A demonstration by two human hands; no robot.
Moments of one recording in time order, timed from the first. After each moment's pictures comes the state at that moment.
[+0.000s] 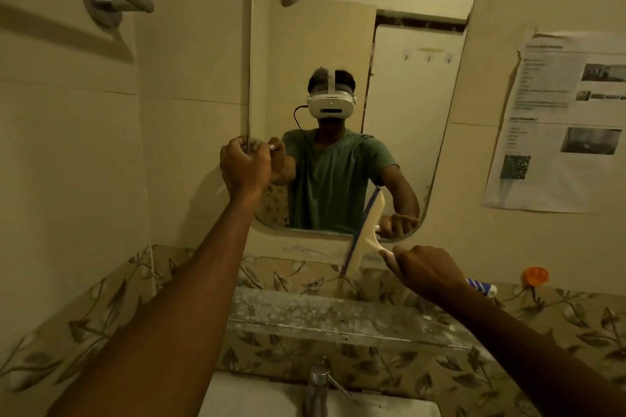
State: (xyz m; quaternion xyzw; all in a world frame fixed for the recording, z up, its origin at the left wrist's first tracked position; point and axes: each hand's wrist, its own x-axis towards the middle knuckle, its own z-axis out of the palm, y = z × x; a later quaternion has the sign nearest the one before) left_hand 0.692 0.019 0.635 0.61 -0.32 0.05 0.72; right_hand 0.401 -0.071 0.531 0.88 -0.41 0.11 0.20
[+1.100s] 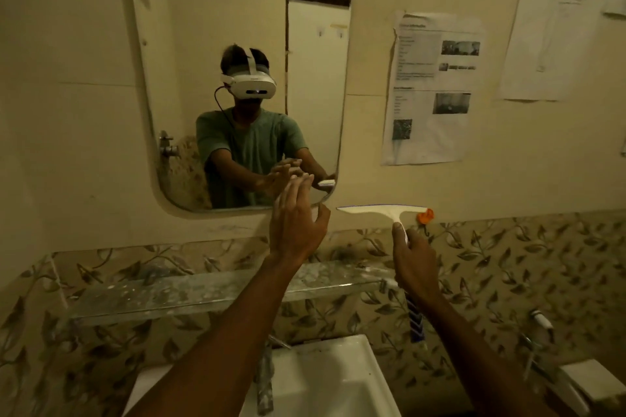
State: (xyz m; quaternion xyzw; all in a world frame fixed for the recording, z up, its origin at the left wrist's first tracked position) left_hand 0.503 -0.001 0.524 0.58 -0.64 0.13 0.49; right_hand 0.302 0.003 0.481 0.60 -0.54 0.57 -0.15
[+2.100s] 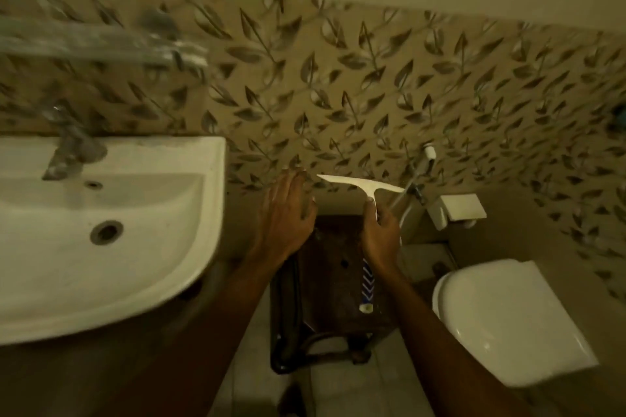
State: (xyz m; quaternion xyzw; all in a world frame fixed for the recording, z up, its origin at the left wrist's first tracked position) left_hand 0.135 0.061 0.228 0.68 -0.64 -0.08 0.35; right_hand -0.033 0.043 0.222 0.47 -0.68 0.43 -0.36
